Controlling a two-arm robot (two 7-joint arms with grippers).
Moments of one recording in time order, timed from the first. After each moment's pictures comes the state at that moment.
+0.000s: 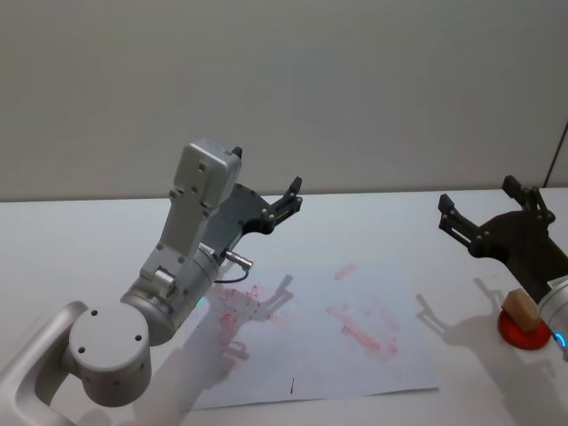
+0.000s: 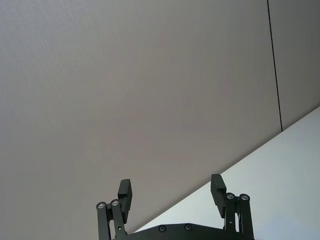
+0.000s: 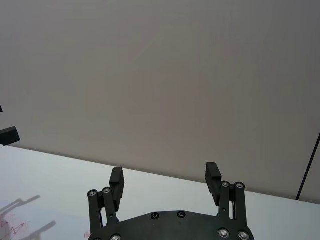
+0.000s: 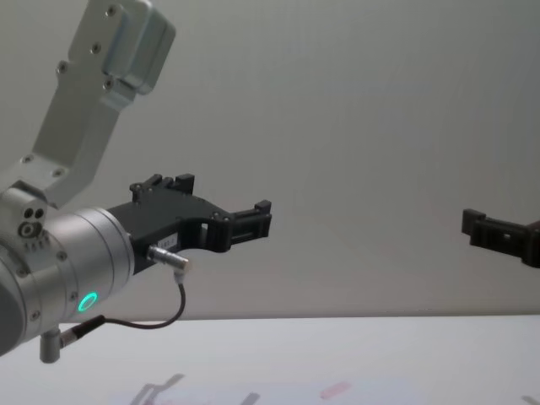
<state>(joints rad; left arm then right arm) -0.24 0.38 0.45 -1.63 -0.20 0.01 -0.01 -0.01 0.34 -0.23 -1.77 0.29 0.03 0.07</state>
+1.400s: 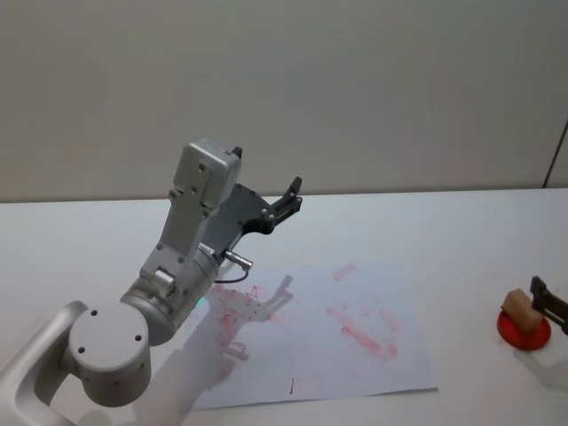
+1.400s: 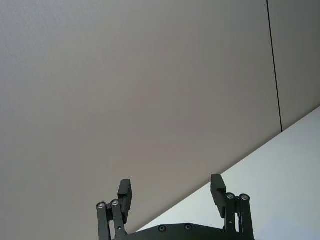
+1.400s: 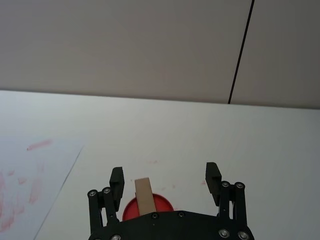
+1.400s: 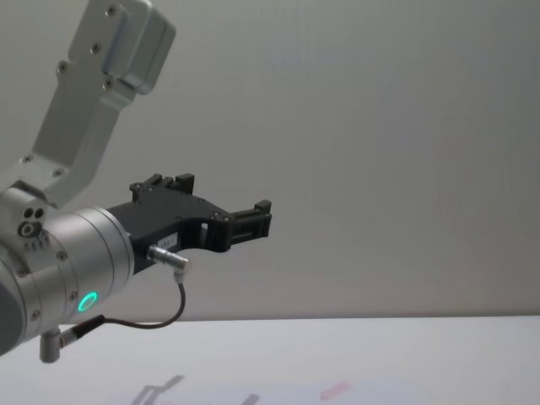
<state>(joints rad) -0.24 0.38 0.45 -1.63 -0.20 0.01 -0.01 -0.26 0.54 -0.09 -1.87 0.48 0.16 -0.03</state>
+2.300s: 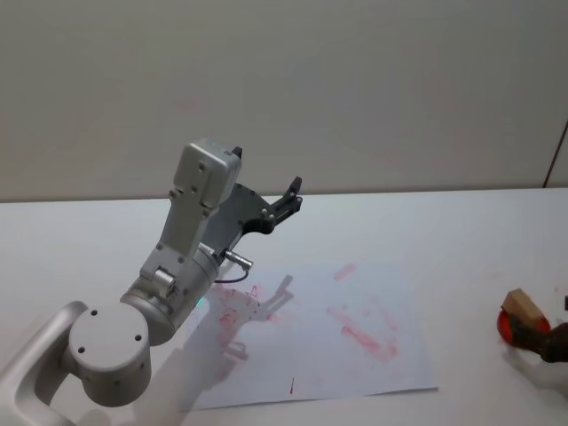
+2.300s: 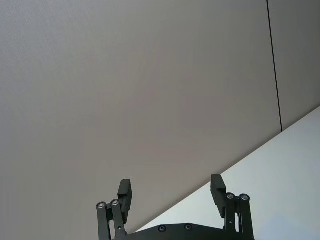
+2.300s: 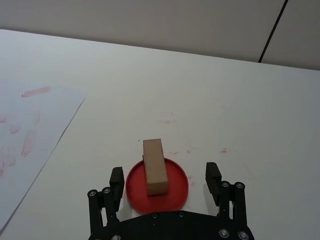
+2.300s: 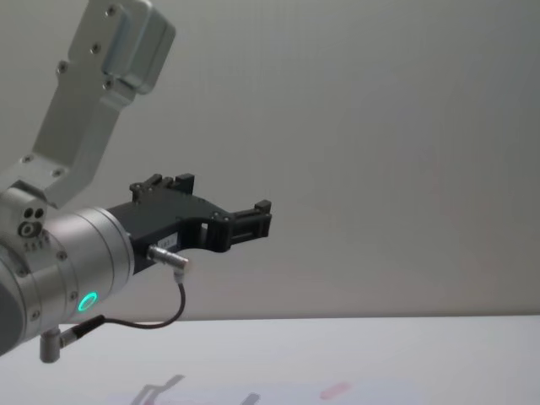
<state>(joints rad) -0.24 0.38 0.45 -1.63 -0.20 0.01 -0.01 -0.18 0.53 -0.12 -1.77 0.42 0.32 0.09</state>
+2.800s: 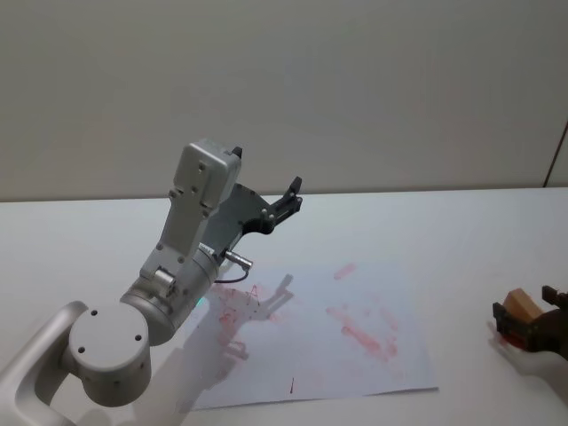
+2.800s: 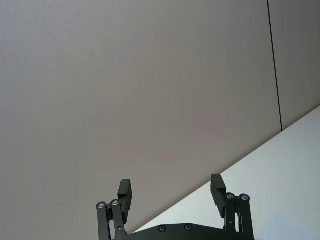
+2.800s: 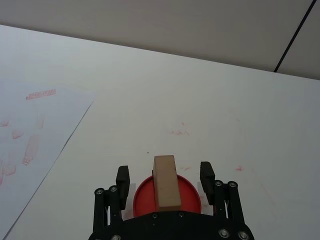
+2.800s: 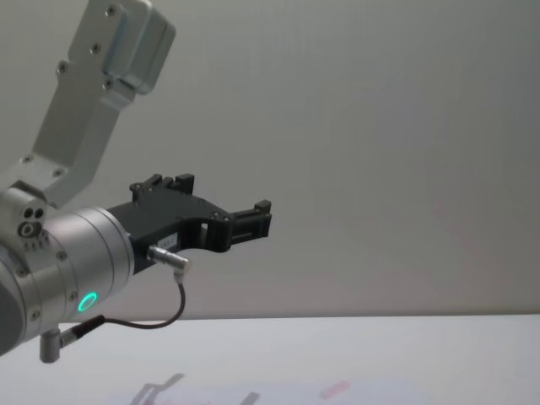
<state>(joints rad) -0.24 0.38 0.45 -1.63 -0.20 0.01 -0.01 -0.10 0.48 -0.15 -1.70 0.35 0.32 0.15</state>
